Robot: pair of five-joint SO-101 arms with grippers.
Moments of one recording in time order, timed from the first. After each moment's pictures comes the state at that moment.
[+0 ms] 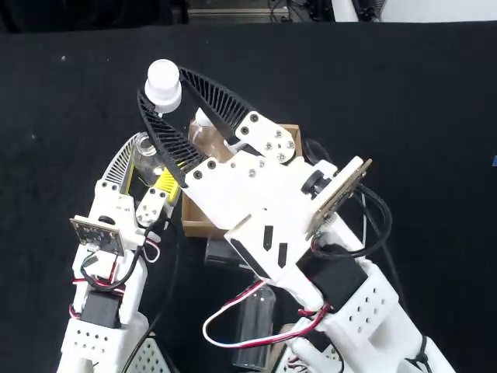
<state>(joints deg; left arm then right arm) 7.8 -103.6 96.1 1.7 -1.6 -44.0 -54.5 34.3 6.8 2.2</state>
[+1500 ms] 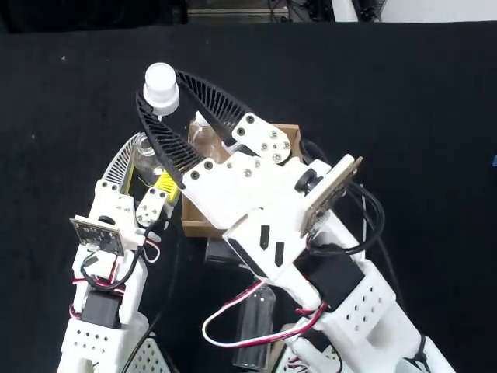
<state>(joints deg) 7.8 -103.6 96.1 1.7 -1.6 -44.0 -54.5 35.6 6.8 2.2</state>
